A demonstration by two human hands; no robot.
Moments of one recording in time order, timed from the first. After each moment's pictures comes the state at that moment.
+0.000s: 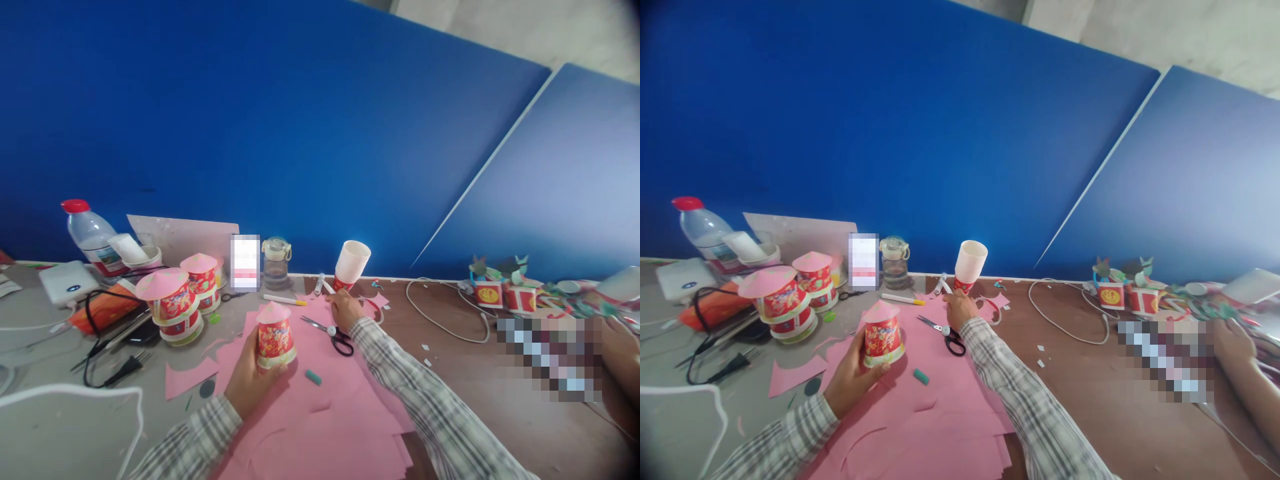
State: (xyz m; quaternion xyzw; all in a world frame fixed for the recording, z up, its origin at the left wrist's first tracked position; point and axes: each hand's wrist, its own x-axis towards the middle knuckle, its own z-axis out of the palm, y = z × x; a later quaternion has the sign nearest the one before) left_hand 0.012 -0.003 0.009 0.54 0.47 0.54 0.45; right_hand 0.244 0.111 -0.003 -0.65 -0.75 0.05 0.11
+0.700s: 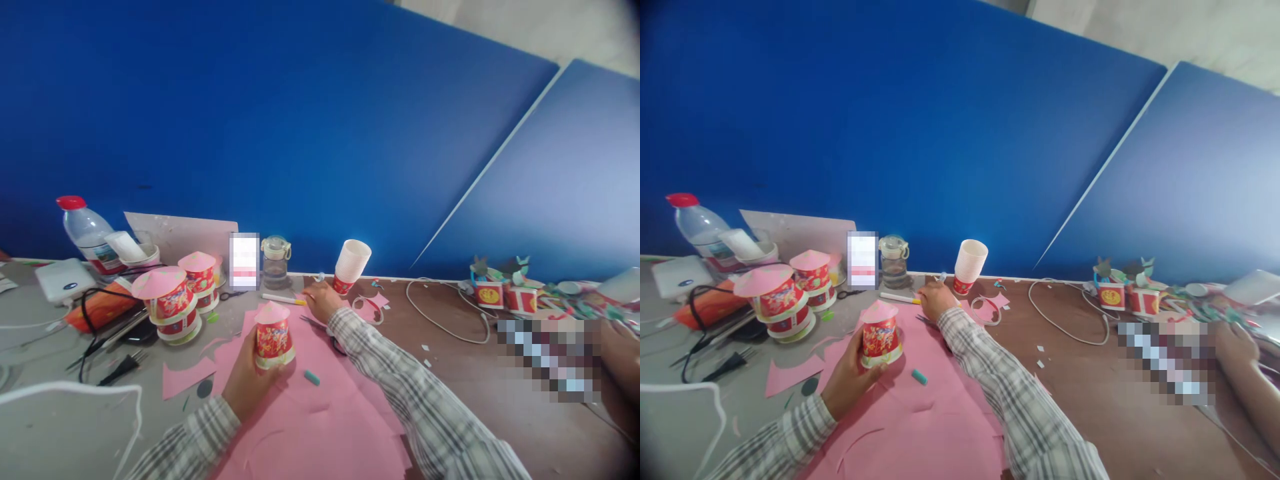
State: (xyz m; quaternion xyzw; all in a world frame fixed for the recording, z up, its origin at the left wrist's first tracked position) left_hand 0.010 0.001 -0.002 0.55 0.51 0.52 0.40; right_hand 0.197 0.132 0.013 -0.53 -0.84 0.03 0.11
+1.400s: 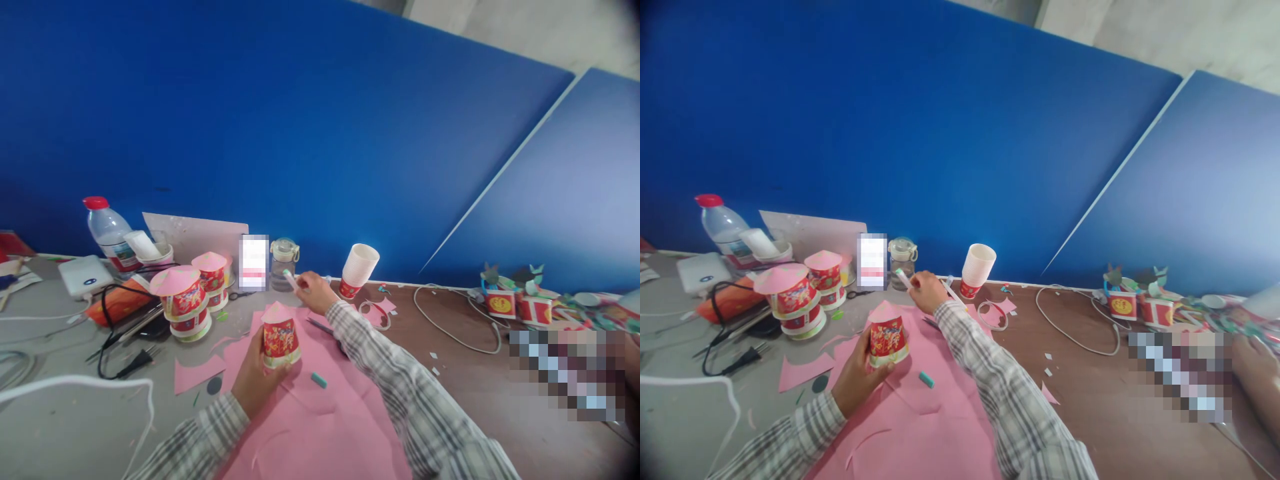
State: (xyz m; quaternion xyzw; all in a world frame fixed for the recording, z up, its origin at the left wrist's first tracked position) left_hand 0.008 0.000 -0.007 0.55 0.51 0.53 0.39; right_hand 0.160 0.136 0.045 -0.51 -0.78 0.21 0.30
